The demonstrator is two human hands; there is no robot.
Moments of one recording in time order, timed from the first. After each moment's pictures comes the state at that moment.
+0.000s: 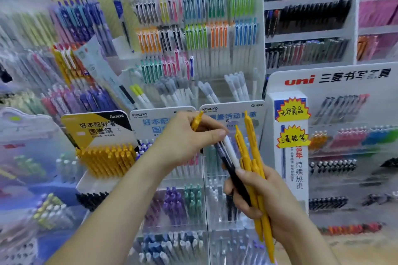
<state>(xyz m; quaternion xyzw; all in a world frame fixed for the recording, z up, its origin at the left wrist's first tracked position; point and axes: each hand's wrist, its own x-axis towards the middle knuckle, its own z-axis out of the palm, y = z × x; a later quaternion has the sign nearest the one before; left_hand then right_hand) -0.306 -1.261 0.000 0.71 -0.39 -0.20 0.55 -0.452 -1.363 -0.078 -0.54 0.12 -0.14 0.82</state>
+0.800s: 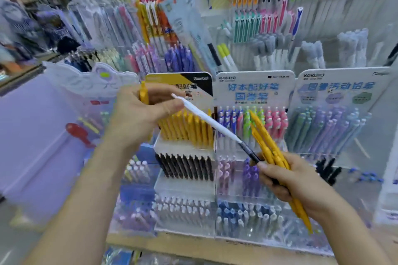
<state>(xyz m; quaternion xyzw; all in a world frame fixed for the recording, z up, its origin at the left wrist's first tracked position) -0.218 -1.067 -0.006 0.74 -0.29 0.00 0.61 -0.360 -1.278 -0.127 -0.63 0.16 -0.02 0.76</state>
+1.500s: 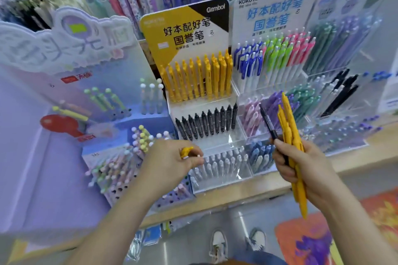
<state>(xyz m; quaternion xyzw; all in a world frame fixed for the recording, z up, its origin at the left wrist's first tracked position) -0.155 -0.948 -0.158 0.83 -0.42 -0.21 0.29 -0.358 -1.121 -0.193 -0.48 0.36 -0.20 0.78</state>
